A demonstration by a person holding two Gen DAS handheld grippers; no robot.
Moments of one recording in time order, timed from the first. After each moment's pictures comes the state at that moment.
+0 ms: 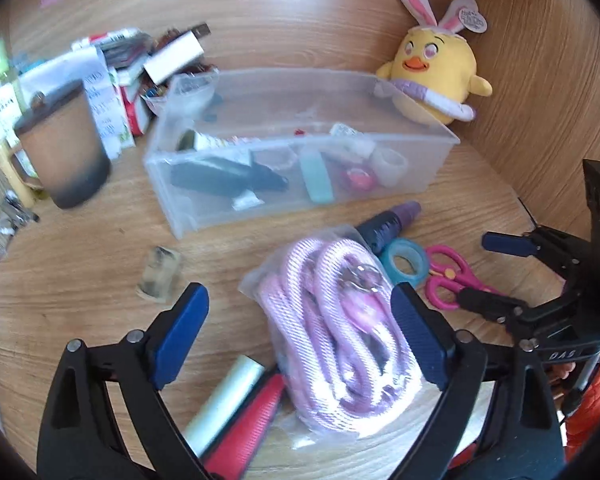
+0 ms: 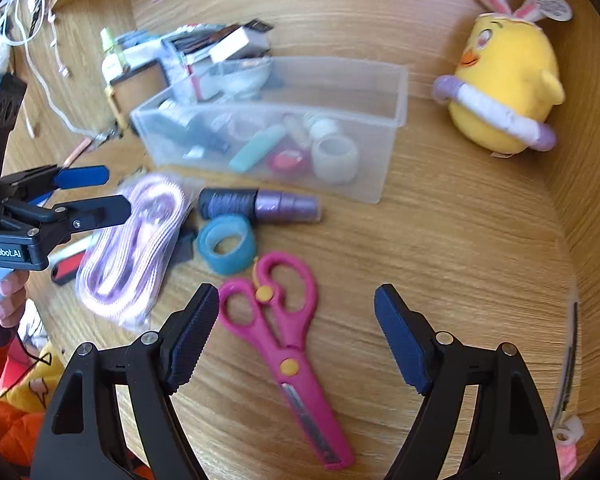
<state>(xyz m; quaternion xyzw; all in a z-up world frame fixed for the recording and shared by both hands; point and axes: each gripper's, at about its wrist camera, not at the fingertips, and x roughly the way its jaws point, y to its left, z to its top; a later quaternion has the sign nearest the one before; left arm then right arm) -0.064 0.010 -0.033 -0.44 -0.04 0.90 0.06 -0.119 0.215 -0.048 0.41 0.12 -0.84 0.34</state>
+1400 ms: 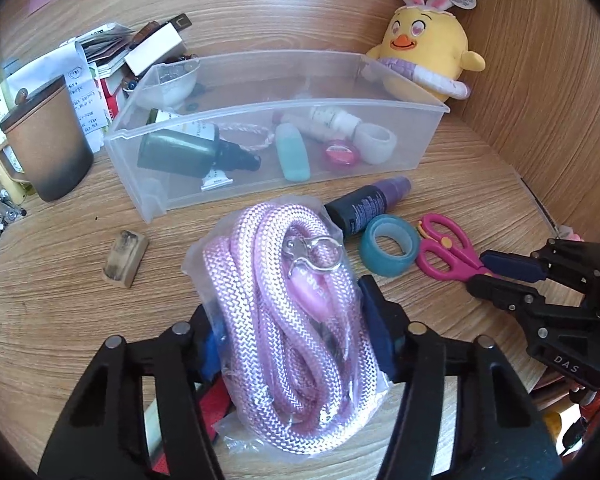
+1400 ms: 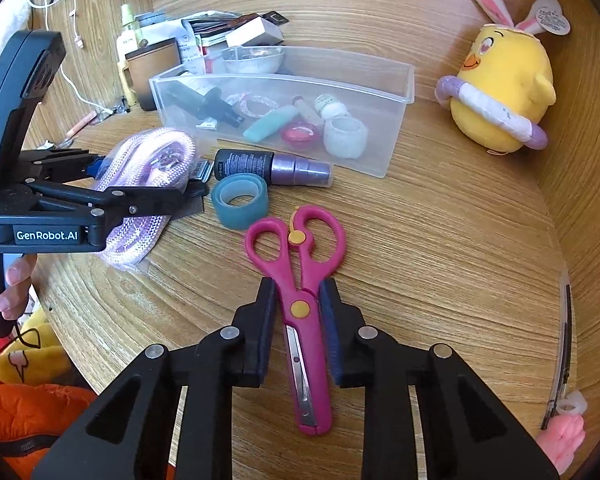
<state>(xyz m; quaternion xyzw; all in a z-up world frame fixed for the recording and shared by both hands) -0.064 0.033 -0.049 -0.43 -0.02 0.90 0.05 -0.094 0.225 -0.057 0.39 0.14 -0.85 0.32</state>
